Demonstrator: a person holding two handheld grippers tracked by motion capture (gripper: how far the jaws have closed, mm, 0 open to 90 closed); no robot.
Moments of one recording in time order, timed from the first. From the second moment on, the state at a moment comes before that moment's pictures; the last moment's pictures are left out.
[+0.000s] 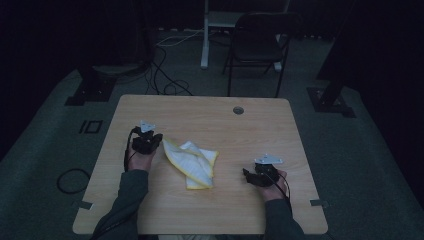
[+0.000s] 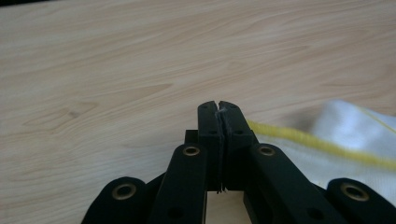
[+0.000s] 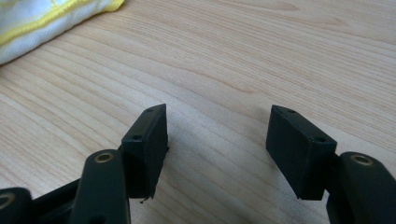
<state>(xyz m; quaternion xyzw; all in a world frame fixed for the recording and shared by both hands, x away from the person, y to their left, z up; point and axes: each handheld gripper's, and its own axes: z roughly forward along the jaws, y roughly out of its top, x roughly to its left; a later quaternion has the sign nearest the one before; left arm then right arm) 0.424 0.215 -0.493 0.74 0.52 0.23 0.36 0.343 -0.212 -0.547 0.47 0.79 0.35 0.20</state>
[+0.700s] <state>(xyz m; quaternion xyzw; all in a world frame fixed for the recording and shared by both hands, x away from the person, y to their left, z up) 0.391 0.212 -0.496 0.73 0.51 0.21 0.41 0.342 -0.208 -0.546 0.46 0.79 0.35 0.20</state>
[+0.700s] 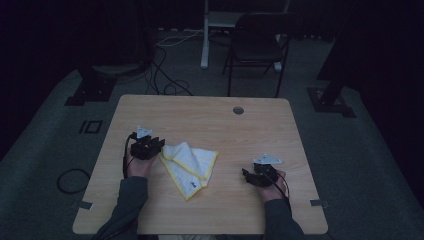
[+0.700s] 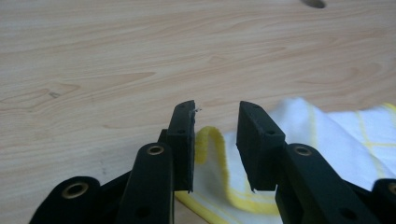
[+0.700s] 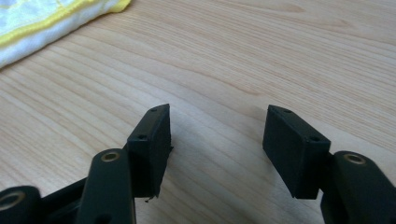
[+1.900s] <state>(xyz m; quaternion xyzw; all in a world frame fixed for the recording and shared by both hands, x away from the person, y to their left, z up) 0.293 0.150 -0.531 0.81 0.41 0.13 0.40 0.314 -0.118 -0.530 0.30 0.85 0.41 0.17</state>
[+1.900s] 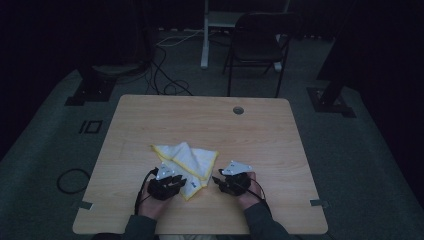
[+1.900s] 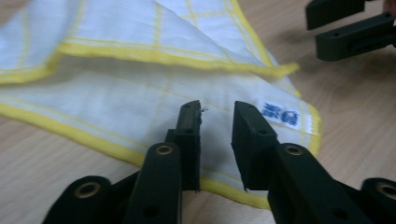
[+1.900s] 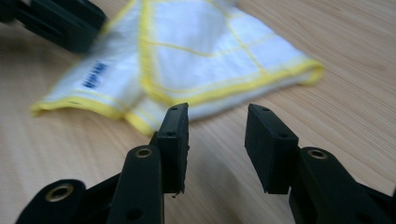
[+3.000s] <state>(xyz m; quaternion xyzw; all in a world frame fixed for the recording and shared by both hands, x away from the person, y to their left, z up) 0.307 0.167 -0.538 0.81 0.44 0.16 0.34 0.344 -0.092 -0.518 0.28 0.85 0.40 0.18</state>
